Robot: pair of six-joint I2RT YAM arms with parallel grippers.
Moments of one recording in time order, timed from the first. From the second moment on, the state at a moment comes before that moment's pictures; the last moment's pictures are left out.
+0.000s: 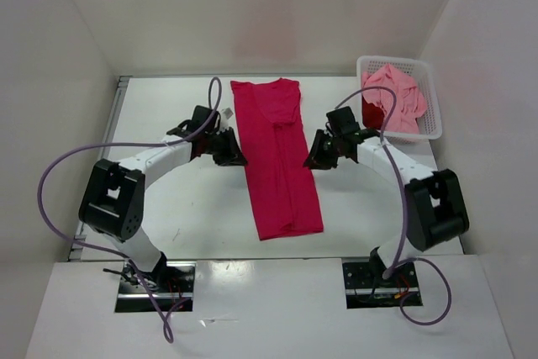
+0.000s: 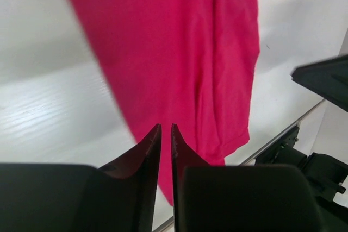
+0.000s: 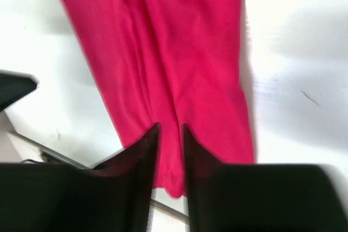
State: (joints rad) left arm -0.34 1.65 1.07 -0.34 0.44 -0.59; right arm 0.34 1.57 1.02 -0.47 -0.27 0.65
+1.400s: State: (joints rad) left arm -0.58 1.55 0.82 -0.33 0.43 -0.66; right arm 0.88 1.71 1.00 -0.65 -0.09 0.81
